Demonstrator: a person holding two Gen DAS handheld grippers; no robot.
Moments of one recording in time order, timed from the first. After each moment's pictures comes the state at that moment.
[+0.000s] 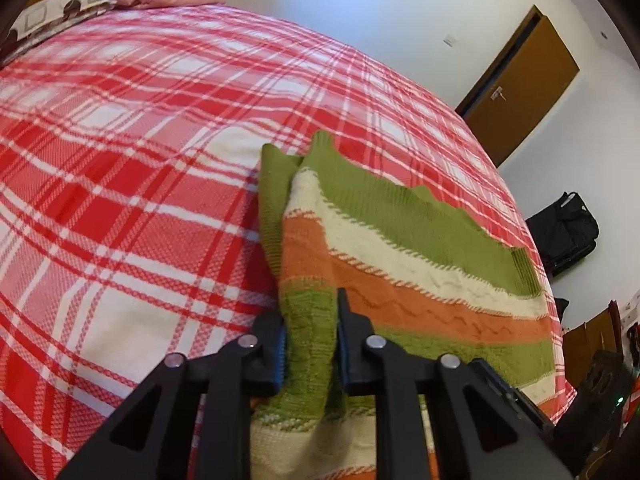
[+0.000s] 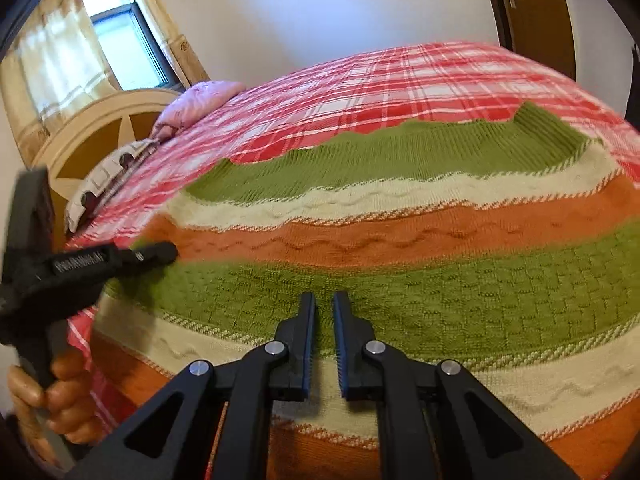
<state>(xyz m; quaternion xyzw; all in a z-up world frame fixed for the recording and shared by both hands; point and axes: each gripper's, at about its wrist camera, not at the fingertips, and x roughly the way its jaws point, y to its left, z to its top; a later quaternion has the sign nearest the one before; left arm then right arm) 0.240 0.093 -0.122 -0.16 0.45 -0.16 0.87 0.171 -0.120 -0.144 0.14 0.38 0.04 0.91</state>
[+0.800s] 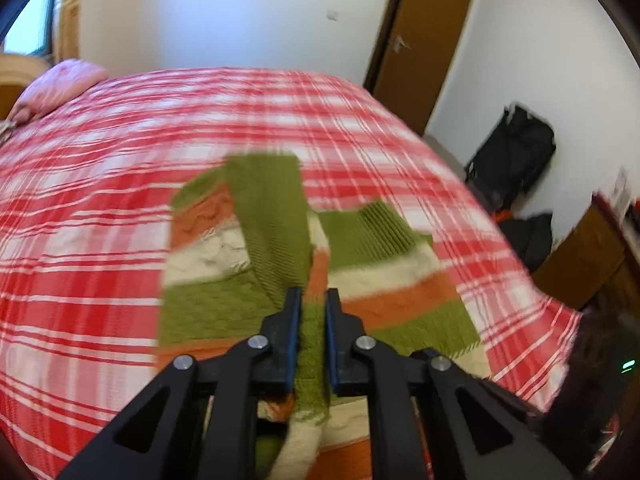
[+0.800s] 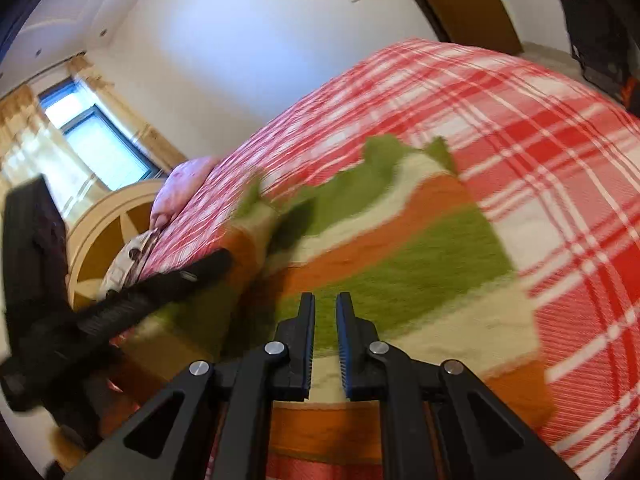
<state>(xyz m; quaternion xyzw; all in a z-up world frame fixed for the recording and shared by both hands) 0.178 -0.096 -0.062 0.01 0.40 -0.26 0.88 0.087 -0.268 -0.120 0.32 0.31 0.00 0.89</state>
